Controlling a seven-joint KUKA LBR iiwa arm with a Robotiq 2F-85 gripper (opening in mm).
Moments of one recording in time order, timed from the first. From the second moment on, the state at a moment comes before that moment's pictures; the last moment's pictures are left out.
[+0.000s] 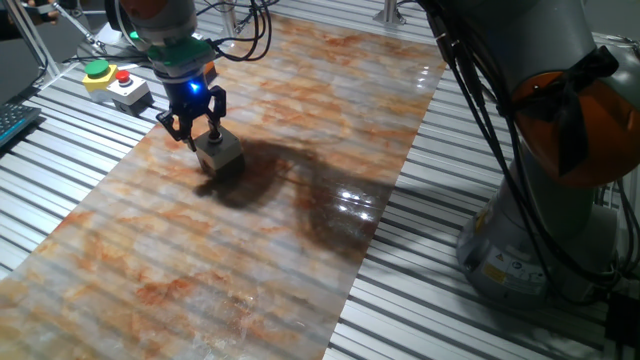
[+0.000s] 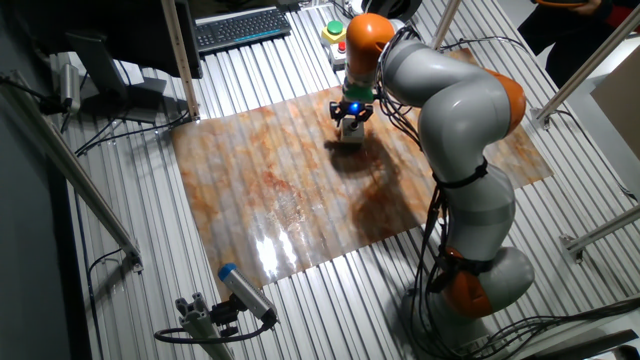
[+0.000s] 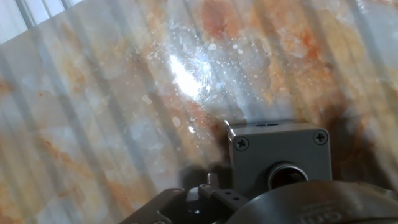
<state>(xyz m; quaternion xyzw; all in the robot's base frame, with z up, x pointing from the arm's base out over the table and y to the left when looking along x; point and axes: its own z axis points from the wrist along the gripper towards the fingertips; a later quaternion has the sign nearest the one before) 0.634 0.067 0.105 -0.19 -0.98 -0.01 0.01</state>
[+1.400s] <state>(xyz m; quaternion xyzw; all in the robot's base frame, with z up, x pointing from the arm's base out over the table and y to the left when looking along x) 0.629 0.063 0.137 -0.19 -0.98 -0.01 0.02</state>
